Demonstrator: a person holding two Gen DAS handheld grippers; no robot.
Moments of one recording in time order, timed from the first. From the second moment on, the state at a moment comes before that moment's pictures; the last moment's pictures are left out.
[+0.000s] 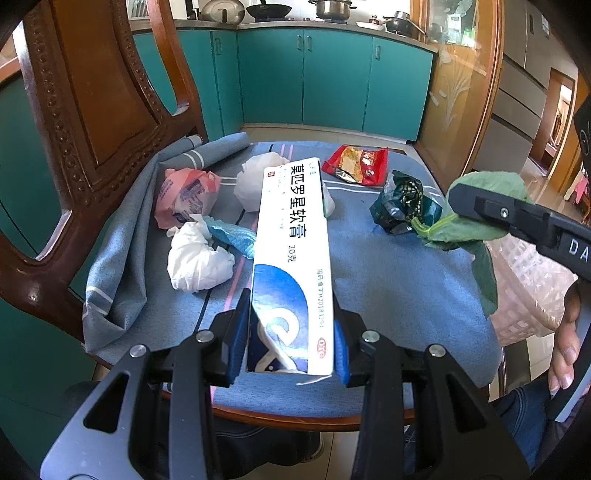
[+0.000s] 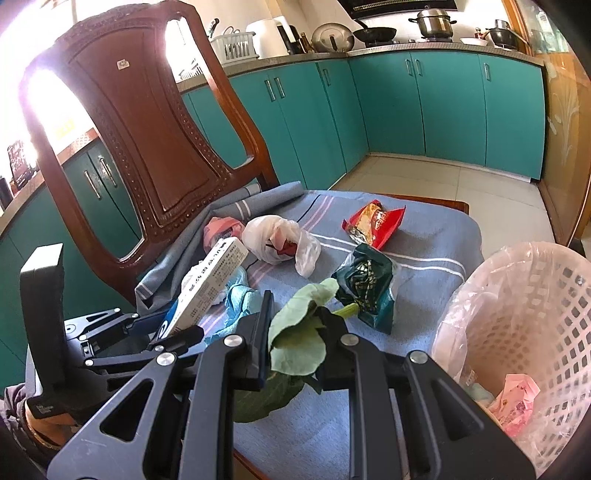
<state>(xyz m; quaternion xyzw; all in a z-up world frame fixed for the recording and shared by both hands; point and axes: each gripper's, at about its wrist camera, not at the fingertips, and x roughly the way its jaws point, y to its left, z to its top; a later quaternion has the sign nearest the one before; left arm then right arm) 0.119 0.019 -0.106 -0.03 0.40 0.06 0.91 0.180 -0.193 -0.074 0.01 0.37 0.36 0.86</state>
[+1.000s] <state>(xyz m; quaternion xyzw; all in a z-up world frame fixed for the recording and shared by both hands) 0.122 -0.014 -0.084 -0.02 0.38 0.01 0.92 0.199 -0.352 -0.053 0.14 0.33 0.17 0.92</state>
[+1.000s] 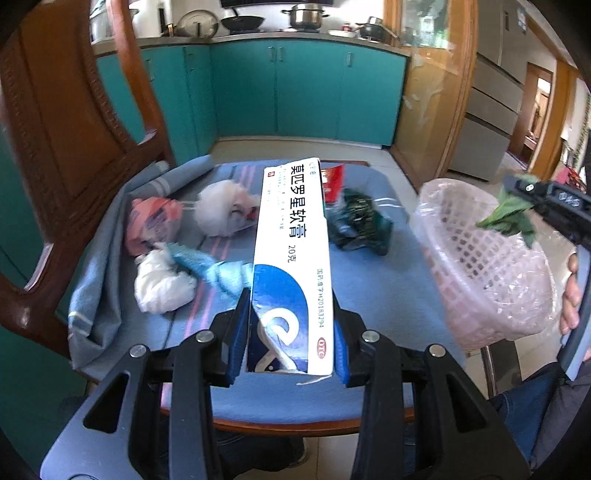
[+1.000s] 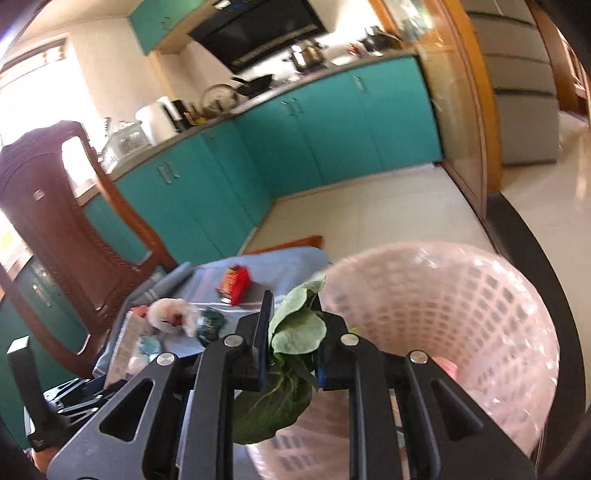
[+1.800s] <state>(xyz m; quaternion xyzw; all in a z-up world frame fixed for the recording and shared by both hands) 0.183 -0.178 -0.080 0.00 0.40 -0.24 0.89 0.176 -0.453 -0.056 0.33 0.28 0.00 0.90</state>
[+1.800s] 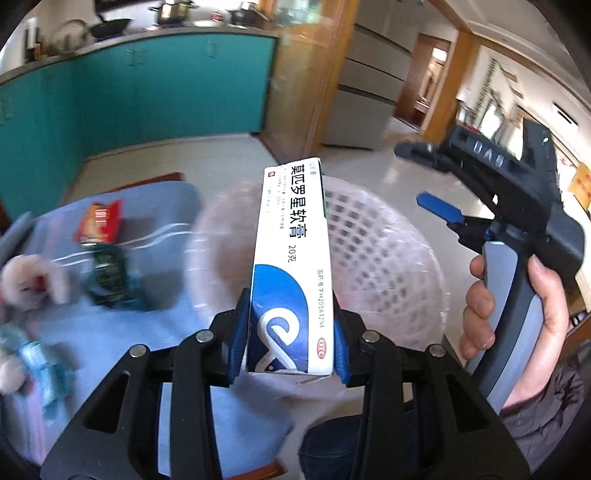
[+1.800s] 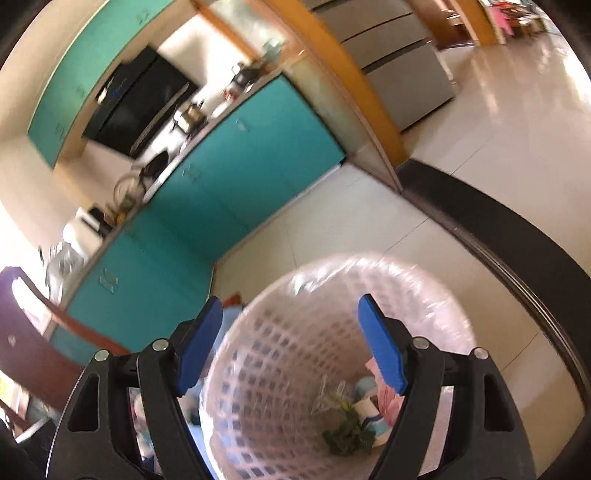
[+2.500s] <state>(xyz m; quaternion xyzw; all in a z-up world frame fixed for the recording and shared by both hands) 0.138 0.054 -0.076 -0.05 0.36 0.17 0.92 0.190 -0.238 -0.066 0.06 0.36 0.27 0.89</state>
